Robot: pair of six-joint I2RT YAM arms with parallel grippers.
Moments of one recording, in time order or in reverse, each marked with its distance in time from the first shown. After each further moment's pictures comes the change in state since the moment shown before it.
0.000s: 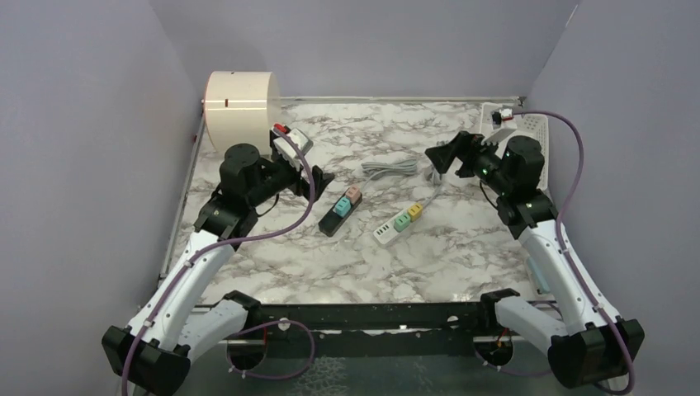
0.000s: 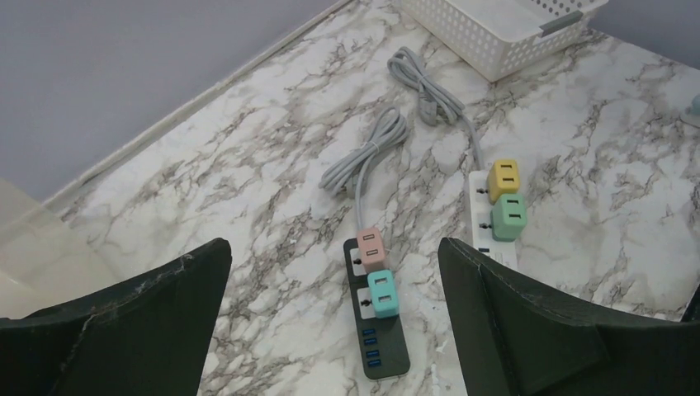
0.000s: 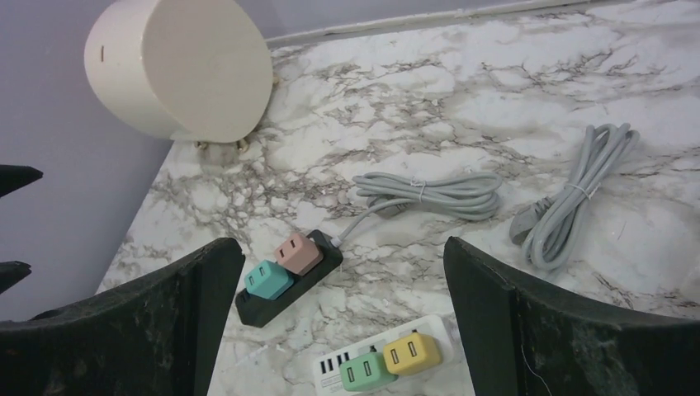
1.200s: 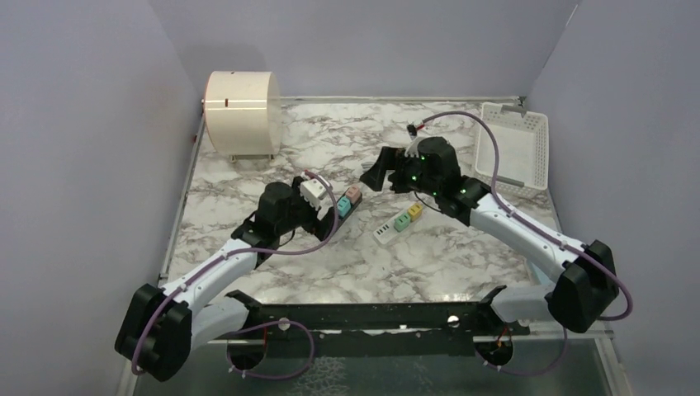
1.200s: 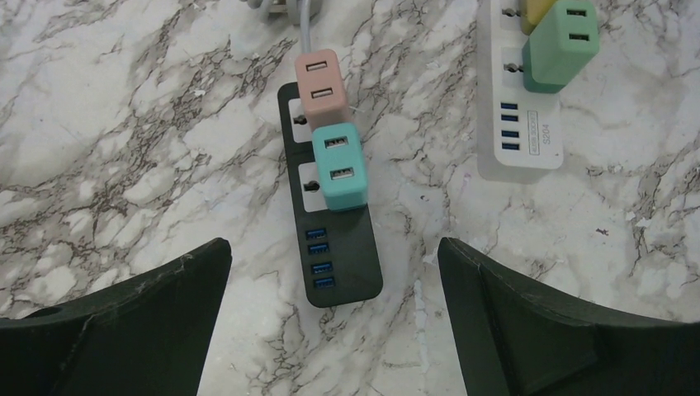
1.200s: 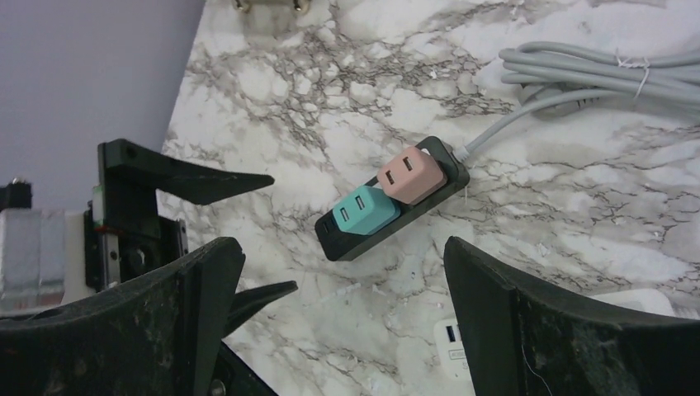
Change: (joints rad) left arm -0.079 0.122 -0.439 0.271 -0.072 -0.006; right arm 0.460 0.292 0.099 -0.014 0.219 0.177
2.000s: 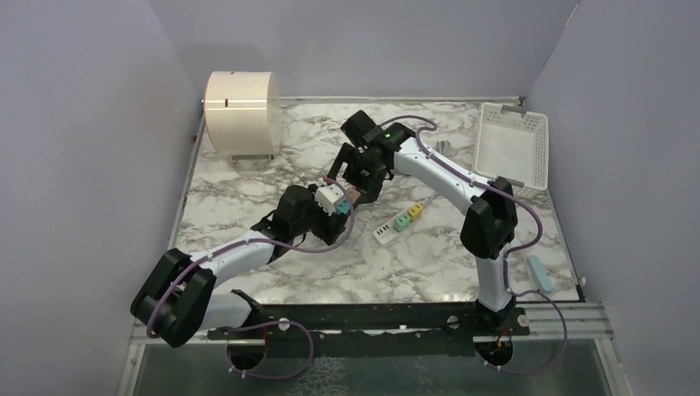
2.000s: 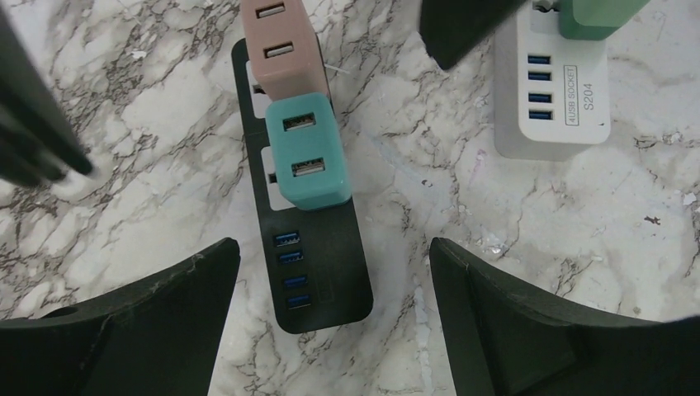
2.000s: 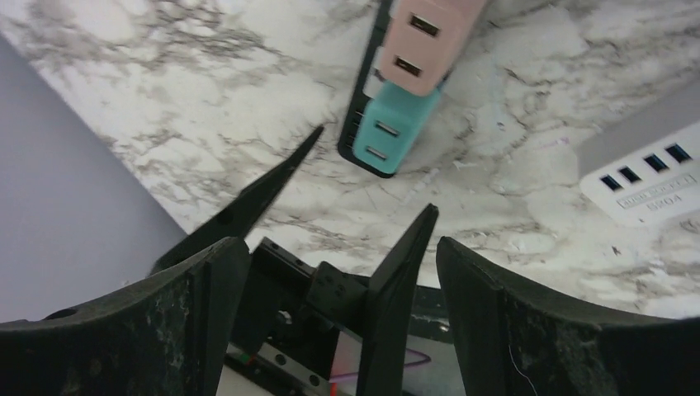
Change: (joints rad) left arm -0.092 0.174 -0.055 0.146 -0.095 0.008; right arm 0.113 0.713 0.881 -0.862 -0.053 0.563
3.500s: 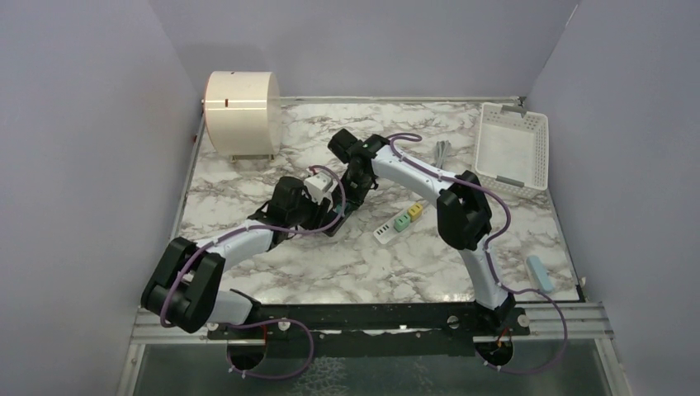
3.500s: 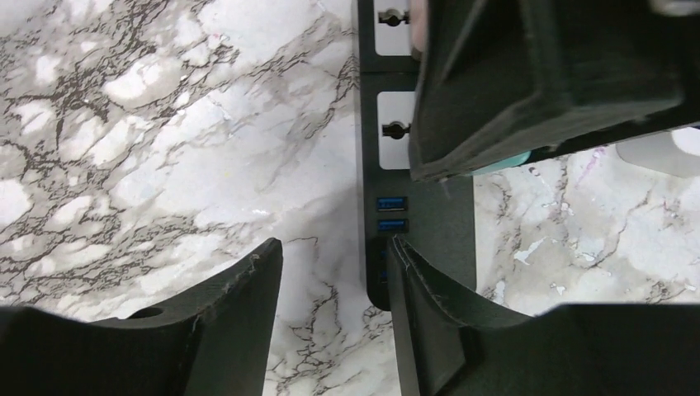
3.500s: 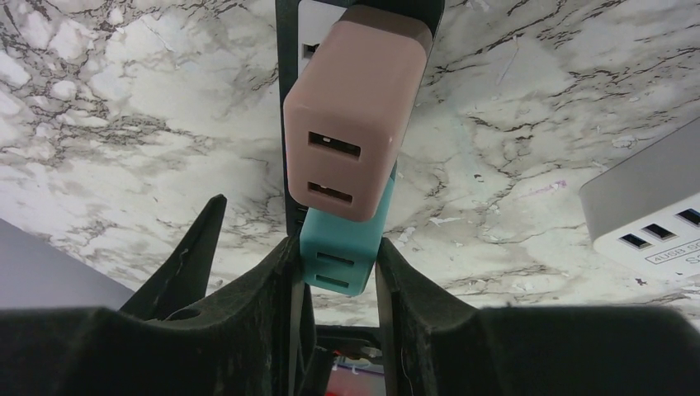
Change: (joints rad) left arm 0.118 0.111 0.074 -0.104 -0.027 -0.061; right arm 0.019 0.207 0.040 -0.063 0.070 0.128
